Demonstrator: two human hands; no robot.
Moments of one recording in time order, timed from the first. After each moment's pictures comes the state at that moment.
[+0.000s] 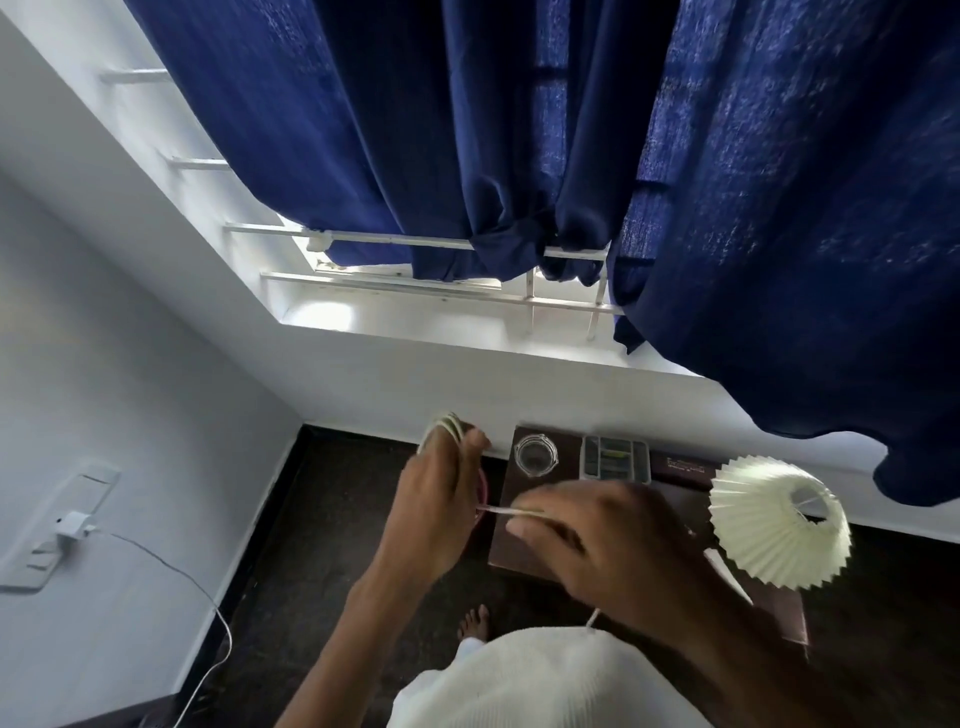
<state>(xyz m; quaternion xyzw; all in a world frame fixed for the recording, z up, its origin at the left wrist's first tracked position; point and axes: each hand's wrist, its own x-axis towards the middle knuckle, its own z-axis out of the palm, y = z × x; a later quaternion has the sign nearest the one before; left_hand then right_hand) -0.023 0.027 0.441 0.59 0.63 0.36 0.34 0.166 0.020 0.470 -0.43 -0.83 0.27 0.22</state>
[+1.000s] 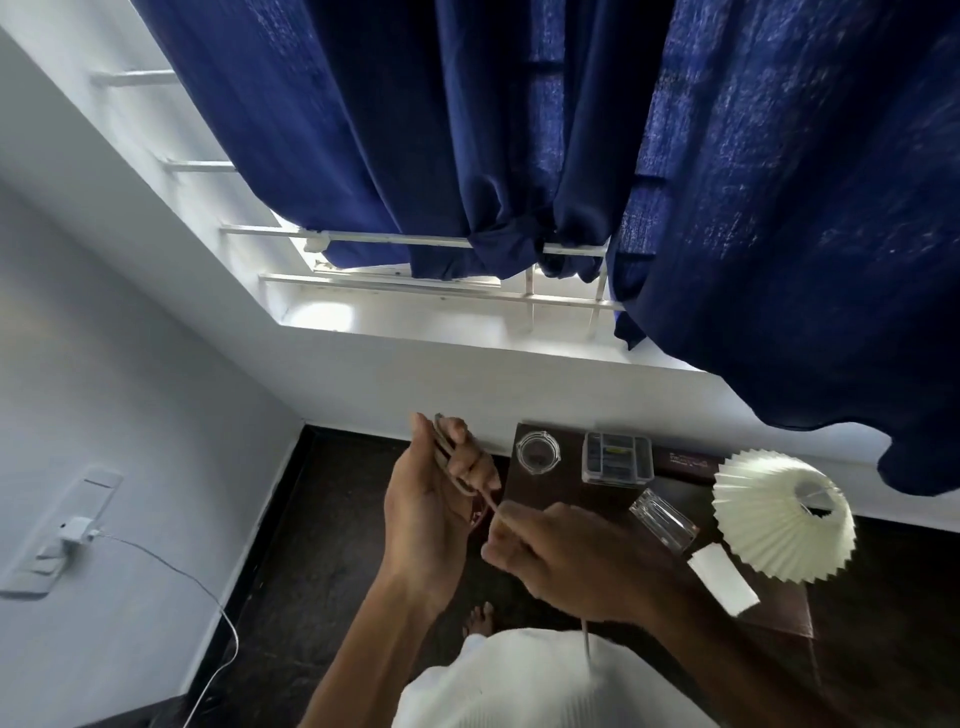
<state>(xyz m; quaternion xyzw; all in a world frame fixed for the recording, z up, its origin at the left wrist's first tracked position) -0.008 0.026 0.459 0.15 0.38 0.62 0.67 0.145 0.030 0.431 -0.39 -0.81 0.43 0.04</state>
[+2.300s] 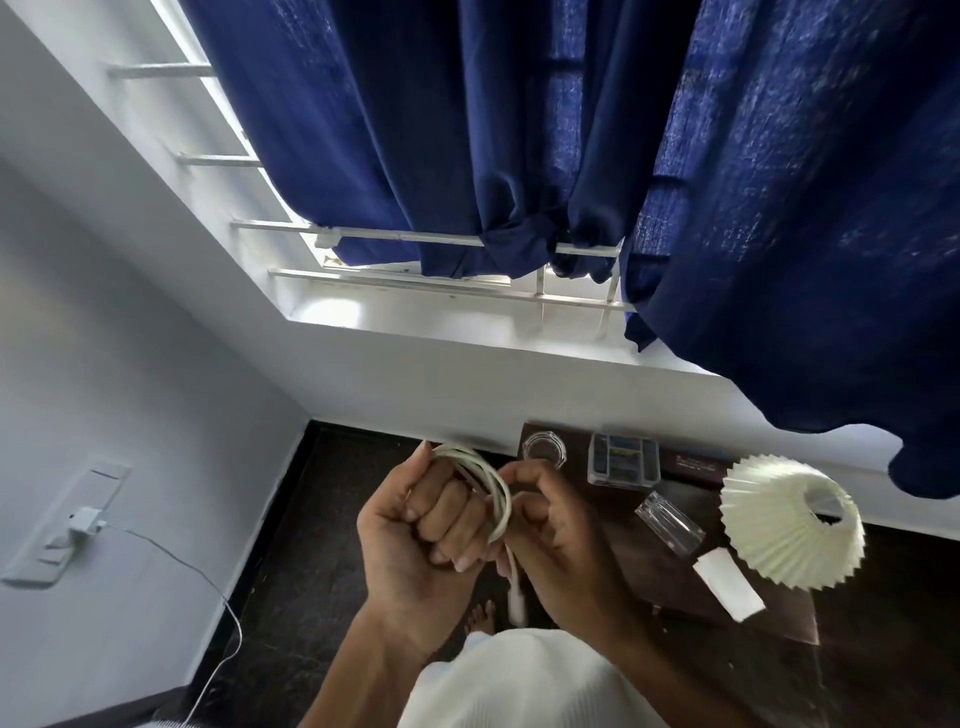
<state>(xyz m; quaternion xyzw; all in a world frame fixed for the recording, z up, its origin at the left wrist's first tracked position) -0.024 0.000 0.467 0.11 0.22 0.59 0.77 0.116 0.006 0.427 -0.37 -0.49 0.65 0.44</state>
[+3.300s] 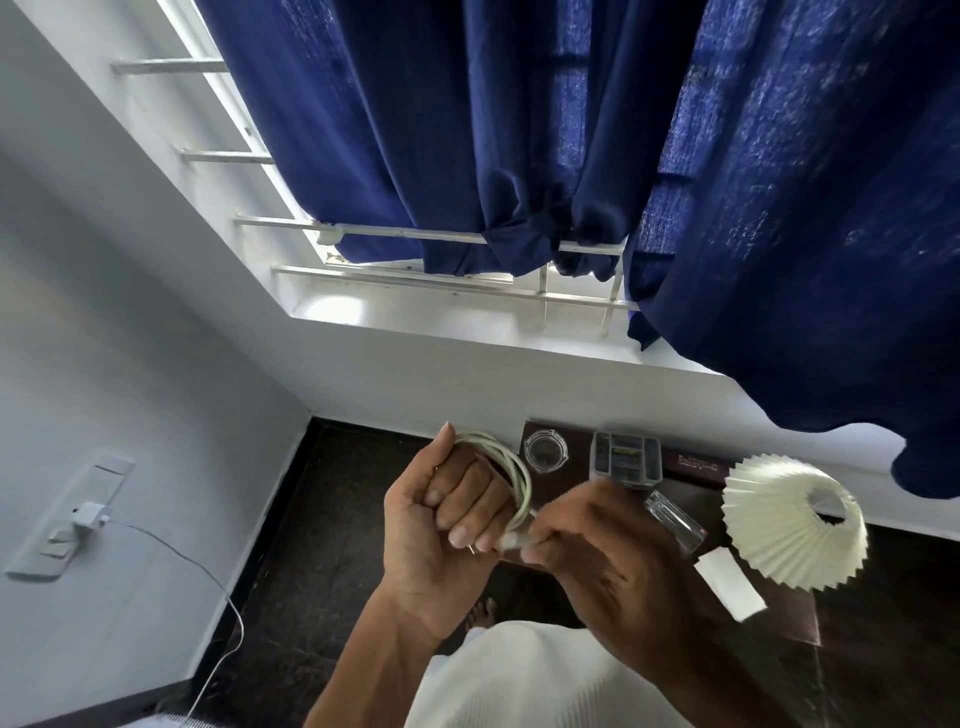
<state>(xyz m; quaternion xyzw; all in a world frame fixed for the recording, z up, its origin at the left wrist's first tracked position) -0.014 0.010 0.464 0.08 0.19 0.57 0.80 0.152 -0.001 0.448 -0.40 -0.74 0.31 0.45</state>
